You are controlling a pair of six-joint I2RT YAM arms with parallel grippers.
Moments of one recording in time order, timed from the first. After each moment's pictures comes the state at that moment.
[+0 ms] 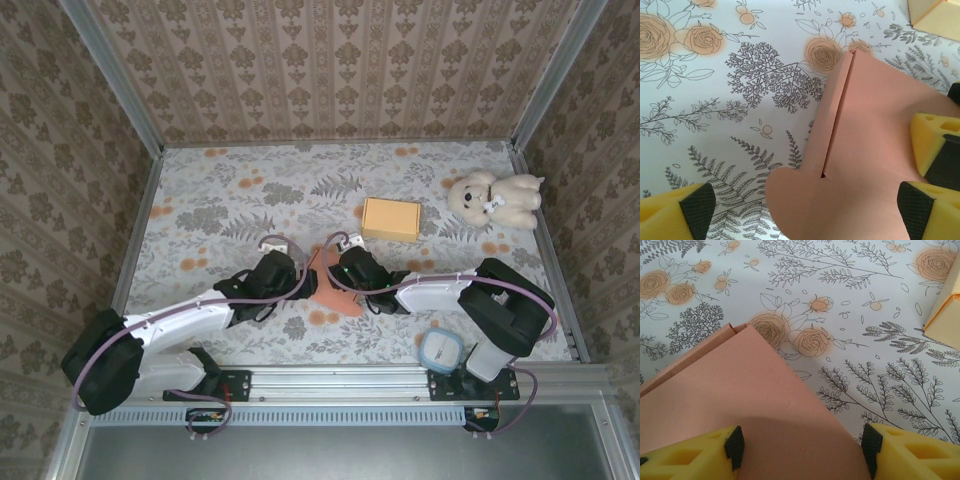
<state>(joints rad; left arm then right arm) -0.86 1.19 0.54 -0.17 -0.20 -0.72 0.85 1.64 0.70 0.21 0.34 0.39</state>
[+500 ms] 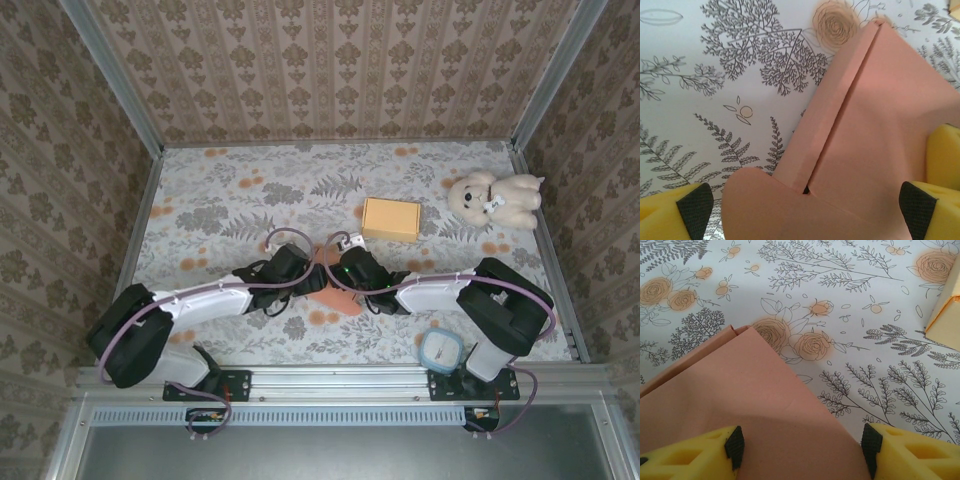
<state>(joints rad) -0.86 1.39 0.64 -0.21 -0.13 -0.91 0.84 1.65 0.69 0.25 0.34 0.40</state>
